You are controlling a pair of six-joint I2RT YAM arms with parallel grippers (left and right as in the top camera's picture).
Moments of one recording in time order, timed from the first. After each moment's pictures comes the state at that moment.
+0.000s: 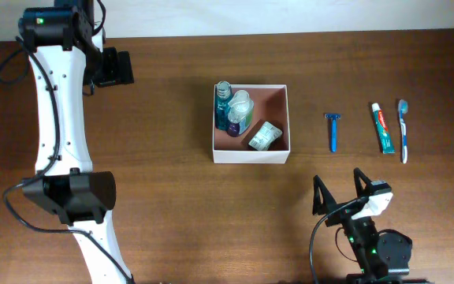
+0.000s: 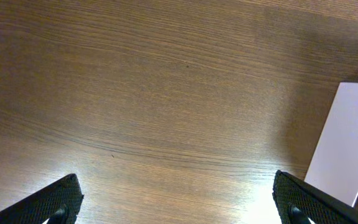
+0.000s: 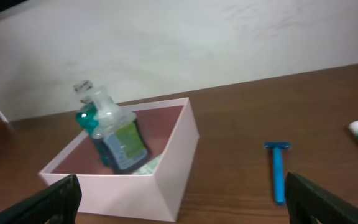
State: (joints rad) left arm 0.03 2.21 2.58 -1.66 -0.06 -0.14; right arm -0.02 0.01 0.01 -0.05 -0.26 0.26
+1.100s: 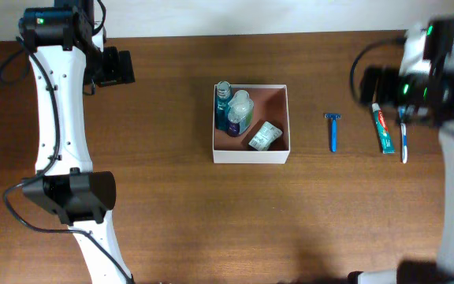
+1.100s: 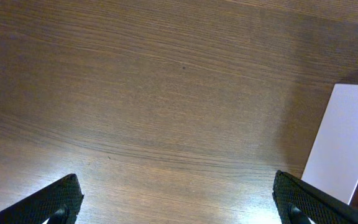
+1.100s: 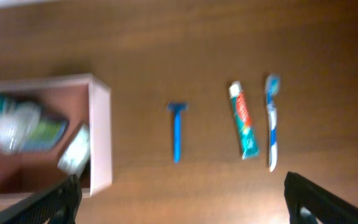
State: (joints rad) left arm 0.03 2.21 2.58 -1.66 -0.05 -0.14; right arm -0.11 1.62 1.98 -1.31 -0.01 0.04
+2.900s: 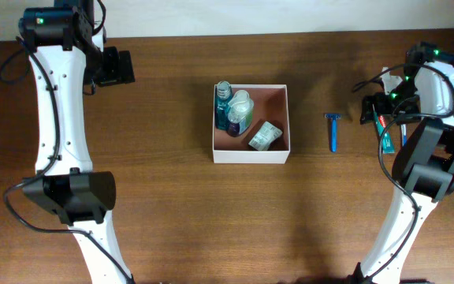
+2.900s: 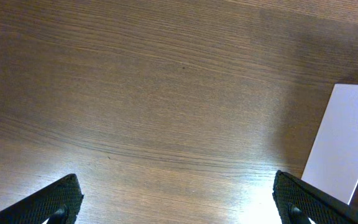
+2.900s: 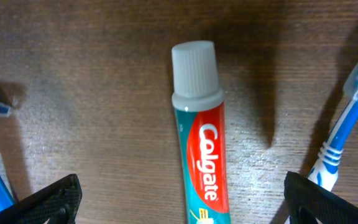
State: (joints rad) left arm 0.03 2.21 2.58 -1.66 -0.05 -0.14; right arm -0.35 2.45 2.15 -1.30 -0.07 -0.32
